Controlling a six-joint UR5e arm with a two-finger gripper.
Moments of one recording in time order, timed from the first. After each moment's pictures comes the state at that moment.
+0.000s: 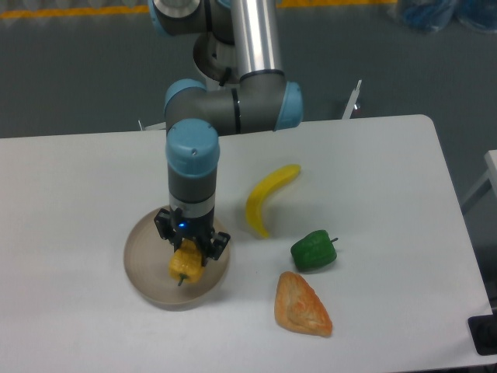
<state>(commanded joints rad) 1.87 -1.96 -1.66 -0.93 1.50 0.60</state>
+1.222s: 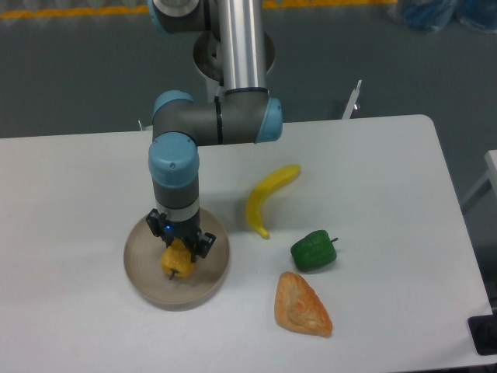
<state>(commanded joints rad) 1.85 -1.98 -1.71 -0.89 1.50 0.52</state>
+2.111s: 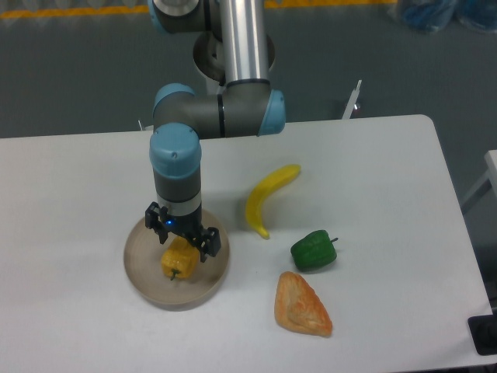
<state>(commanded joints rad) 1.91 -1.90 -1.68 -0.89 1.51 0.54</state>
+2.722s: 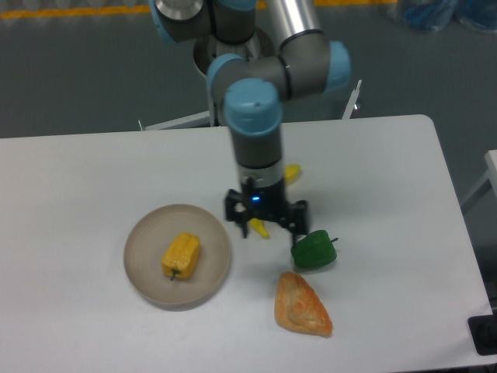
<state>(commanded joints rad) 2.16 -1.87 -1.57 -0.89 1.62 0.79</state>
